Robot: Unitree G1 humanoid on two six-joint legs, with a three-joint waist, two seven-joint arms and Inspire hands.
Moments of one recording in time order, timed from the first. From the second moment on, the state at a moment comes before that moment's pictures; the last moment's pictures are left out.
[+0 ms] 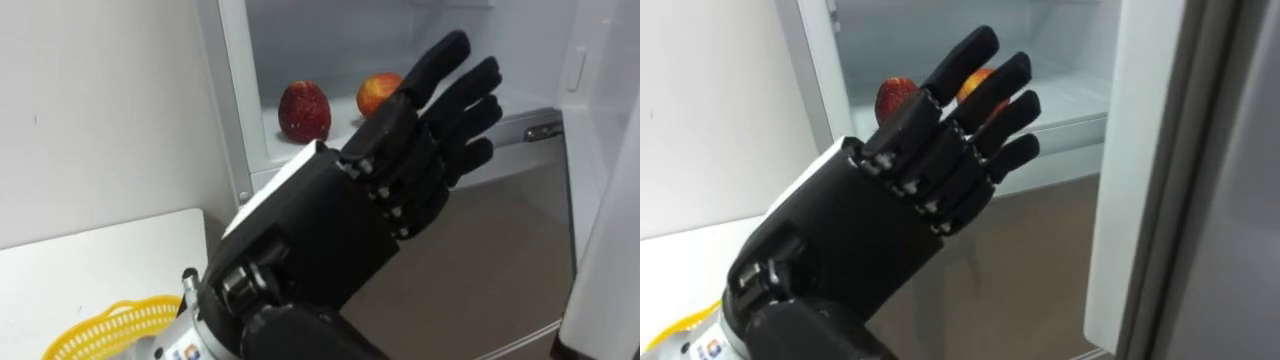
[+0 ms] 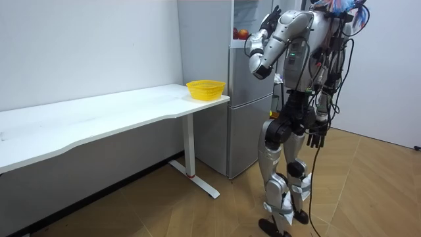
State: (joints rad) left arm -0.27 0.34 -0.27 -0.52 -0.75 0.01 -0.49; right arm 0.07 -0.31 0.05 1.33 -0.35 0.08 0.08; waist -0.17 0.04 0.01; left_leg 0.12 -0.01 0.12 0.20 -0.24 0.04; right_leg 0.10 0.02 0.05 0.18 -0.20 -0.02
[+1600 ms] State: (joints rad) left arm -0.59 0.18 -0.56 -0.39 -0.68 0.03 -0.47; right arm 0.00 -0.31 0.10 1.33 -0.35 0.09 0.13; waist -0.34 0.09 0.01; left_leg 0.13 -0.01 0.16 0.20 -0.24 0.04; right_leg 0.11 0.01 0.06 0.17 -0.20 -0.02
